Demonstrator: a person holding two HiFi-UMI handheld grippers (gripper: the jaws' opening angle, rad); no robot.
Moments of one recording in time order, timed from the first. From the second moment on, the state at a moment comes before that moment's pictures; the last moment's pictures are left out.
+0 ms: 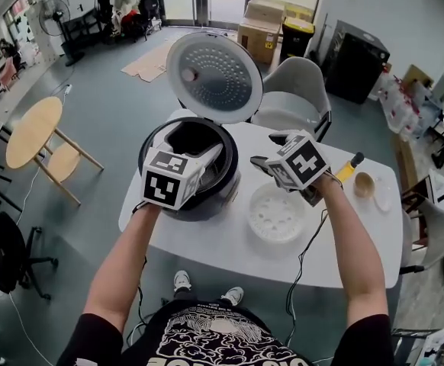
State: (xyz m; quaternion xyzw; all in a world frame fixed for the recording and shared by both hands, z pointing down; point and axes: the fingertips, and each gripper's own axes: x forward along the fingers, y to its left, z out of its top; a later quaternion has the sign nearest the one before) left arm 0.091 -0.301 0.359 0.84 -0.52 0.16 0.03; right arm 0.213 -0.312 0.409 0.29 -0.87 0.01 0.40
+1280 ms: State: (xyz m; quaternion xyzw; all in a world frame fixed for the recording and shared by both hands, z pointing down) left arm -0.102 -0.312 0.401 0.85 -0.32 0.07 0.42; right arm 0.090 -0.304 0.415 0.37 -0.84 0.33 0.22
